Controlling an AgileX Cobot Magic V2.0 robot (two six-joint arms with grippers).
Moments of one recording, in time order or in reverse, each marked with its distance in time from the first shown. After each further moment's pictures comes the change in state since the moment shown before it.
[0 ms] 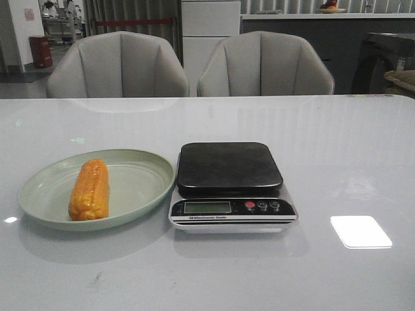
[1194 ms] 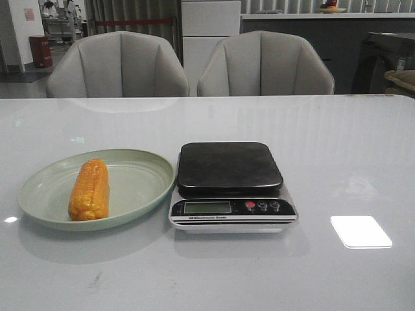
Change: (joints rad) left arm 0.000 0.290 -0.357 -0.194 0.332 -0.004; right arm 0.000 0.000 0.000 0.000 0.000 0.000
